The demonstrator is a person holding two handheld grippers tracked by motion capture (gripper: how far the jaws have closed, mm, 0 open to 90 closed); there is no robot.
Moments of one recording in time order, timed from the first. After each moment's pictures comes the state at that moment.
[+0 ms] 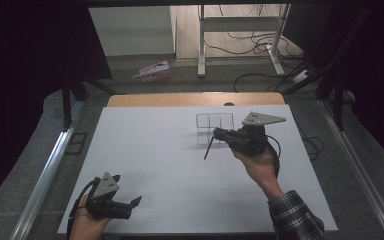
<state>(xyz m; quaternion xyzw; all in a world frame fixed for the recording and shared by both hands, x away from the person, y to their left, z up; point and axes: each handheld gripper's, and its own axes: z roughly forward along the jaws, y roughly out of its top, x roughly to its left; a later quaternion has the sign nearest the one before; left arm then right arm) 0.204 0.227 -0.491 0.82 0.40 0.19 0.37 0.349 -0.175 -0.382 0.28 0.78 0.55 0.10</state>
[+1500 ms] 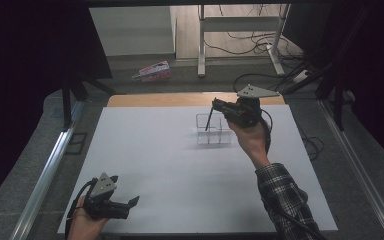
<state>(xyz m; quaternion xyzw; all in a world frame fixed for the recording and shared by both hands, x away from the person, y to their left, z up) 0.204 0.233 -0.495 0.81 0.41 0.18 0.37 0.408 -0.158 -0.358 0.29 0.75 0.56 0.17</state>
